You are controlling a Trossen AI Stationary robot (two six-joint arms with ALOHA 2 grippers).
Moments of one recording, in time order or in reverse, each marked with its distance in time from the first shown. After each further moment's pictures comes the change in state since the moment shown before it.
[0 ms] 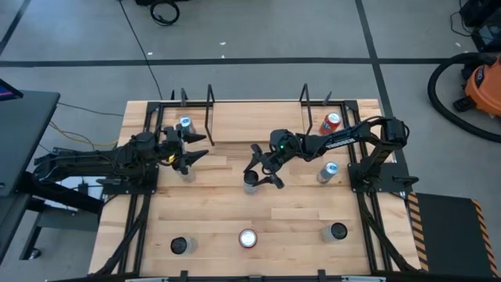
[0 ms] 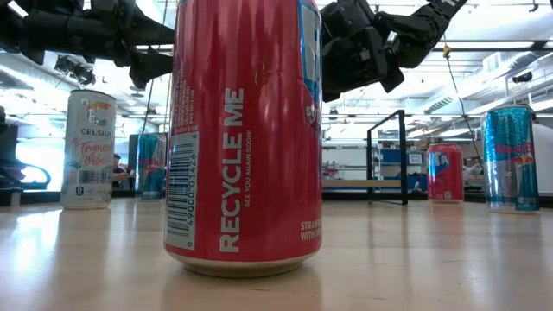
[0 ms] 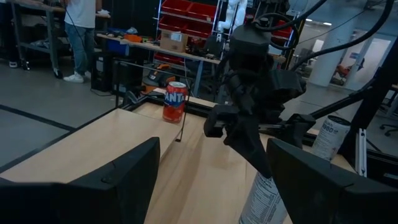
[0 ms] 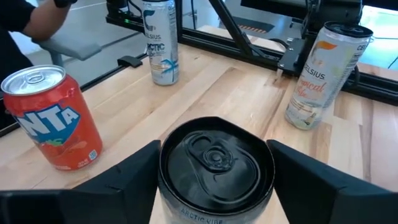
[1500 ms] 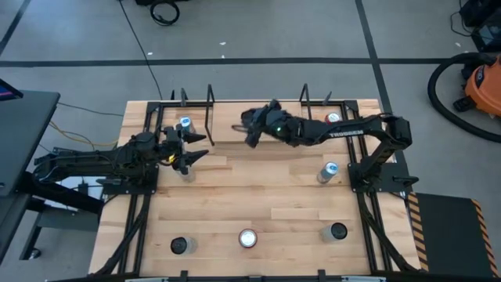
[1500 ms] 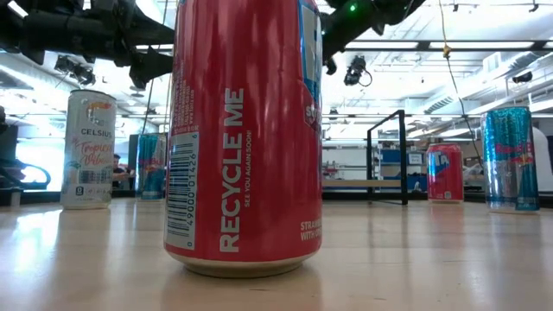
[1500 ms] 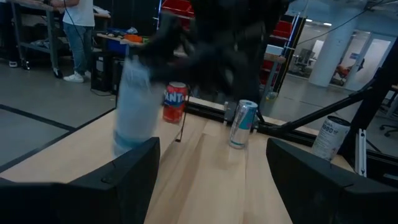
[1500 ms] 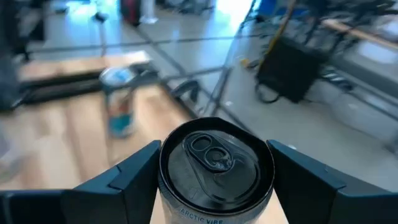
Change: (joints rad) left arm 0.000 0.000 0.000 -0.001 0.000 -0.003; right arm -0.041 -0.077 0.291 -0.277 1.108 0.300
